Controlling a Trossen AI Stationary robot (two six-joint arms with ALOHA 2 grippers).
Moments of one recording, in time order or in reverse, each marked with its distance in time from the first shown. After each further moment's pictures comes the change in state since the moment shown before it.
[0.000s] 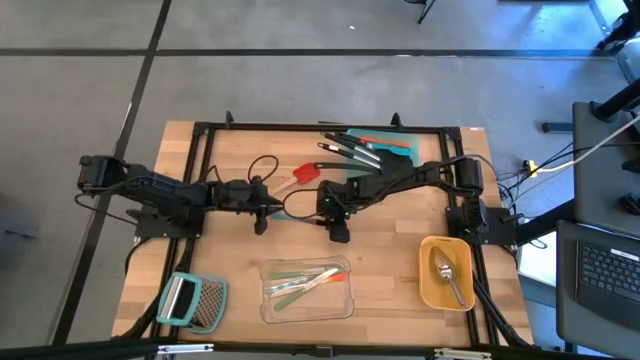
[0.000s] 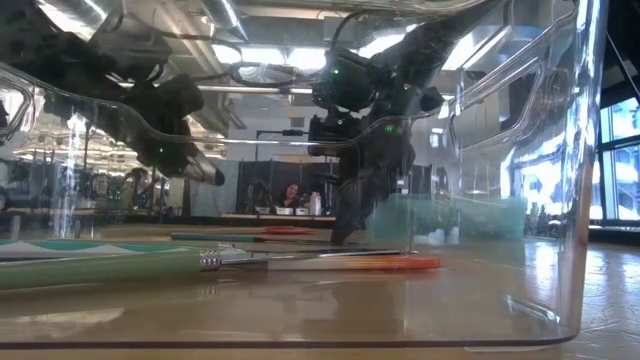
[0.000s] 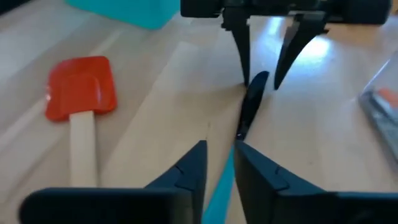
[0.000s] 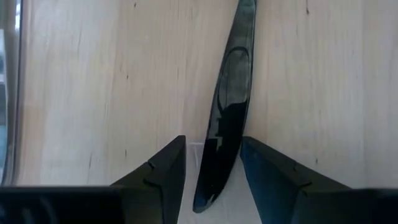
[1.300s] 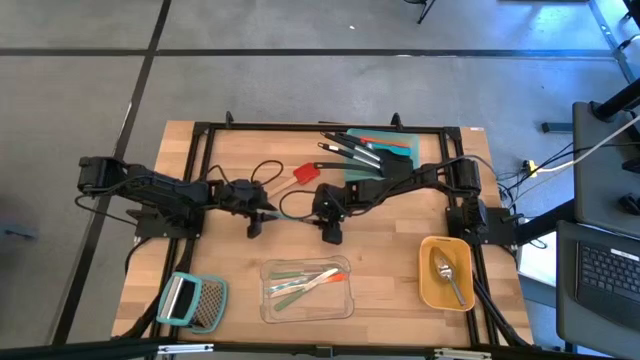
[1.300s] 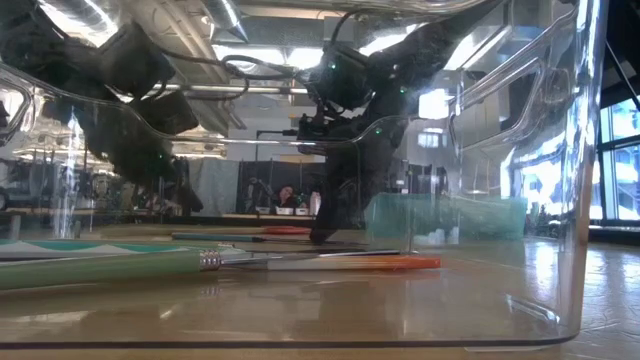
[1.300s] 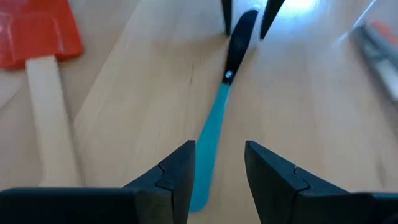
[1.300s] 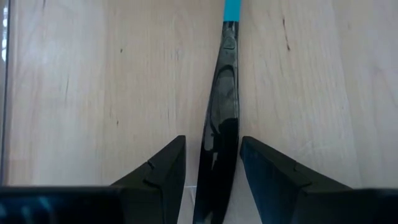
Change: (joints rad) left arm 0.046 0.000 0.000 -0.160 0.148 0.069; right arm 0.003 0.007 -0.001 0.107 0.080 0.102
